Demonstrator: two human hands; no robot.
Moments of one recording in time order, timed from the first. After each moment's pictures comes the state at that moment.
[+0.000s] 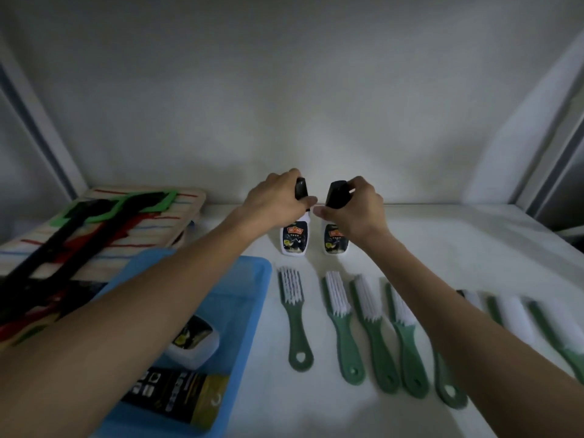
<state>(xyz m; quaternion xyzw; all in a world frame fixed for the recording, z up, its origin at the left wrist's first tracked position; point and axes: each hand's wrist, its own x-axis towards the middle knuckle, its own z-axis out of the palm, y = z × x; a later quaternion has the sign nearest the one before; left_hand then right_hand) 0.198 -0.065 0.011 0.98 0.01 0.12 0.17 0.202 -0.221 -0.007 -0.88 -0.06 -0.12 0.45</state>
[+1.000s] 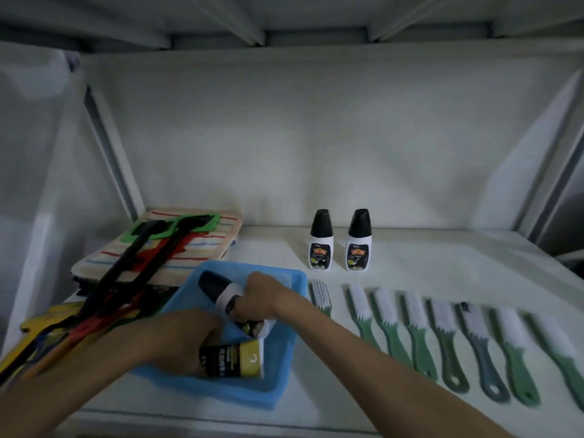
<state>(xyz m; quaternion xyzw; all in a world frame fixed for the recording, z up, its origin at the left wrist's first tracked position) -0.038 0.055 0.008 0.96 -0.03 -0.26 -0.04 0.050 -0.080 0.000 -0.89 -0.28 0.22 0.28</state>
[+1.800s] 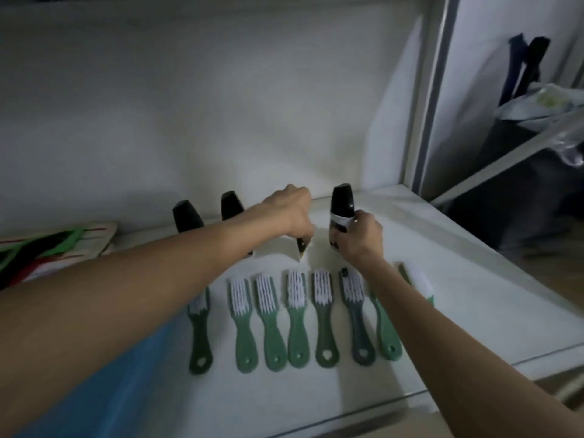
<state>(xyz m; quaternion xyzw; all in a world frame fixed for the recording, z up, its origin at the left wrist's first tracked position) 0.175 -0.264 0.045 0.99 -0.10 -0.02 0.04 0.175 -0.391 -0.046 -0.86 0.14 -0.16 0.46</state>
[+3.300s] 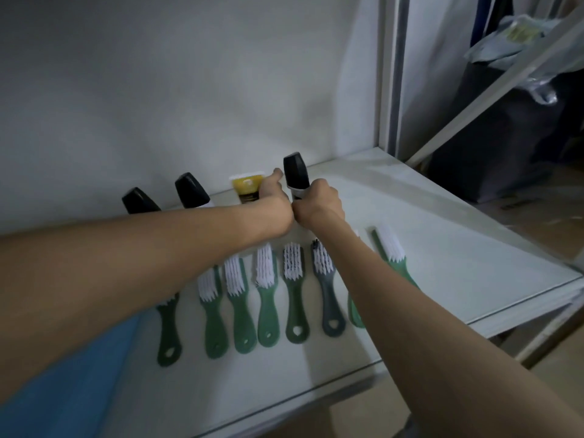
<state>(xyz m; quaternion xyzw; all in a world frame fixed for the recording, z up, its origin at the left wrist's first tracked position) 0.214 -0.292 -0.041 0.95 -0.21 0.10 -0.20 0.168 -0.387 -0.026 -0.86 0.14 -0.05 0.49</state>
